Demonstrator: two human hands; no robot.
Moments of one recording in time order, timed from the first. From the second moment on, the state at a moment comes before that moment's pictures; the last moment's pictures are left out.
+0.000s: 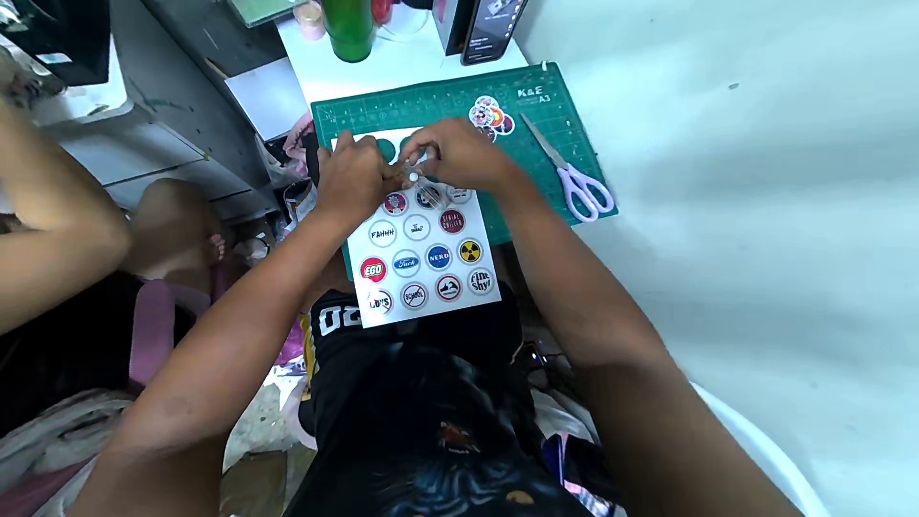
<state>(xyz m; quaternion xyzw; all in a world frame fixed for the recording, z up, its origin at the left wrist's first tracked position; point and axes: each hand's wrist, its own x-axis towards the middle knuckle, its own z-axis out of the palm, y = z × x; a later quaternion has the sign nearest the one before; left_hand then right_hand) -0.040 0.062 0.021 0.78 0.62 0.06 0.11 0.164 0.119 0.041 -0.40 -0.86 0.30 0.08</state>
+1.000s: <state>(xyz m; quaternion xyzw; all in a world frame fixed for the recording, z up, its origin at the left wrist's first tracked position) 0.028 -0.017 -0.002 0.83 0.53 0.16 0.03 0.155 0.136 0.039 -0.36 -0.90 0.25 -0.03</state>
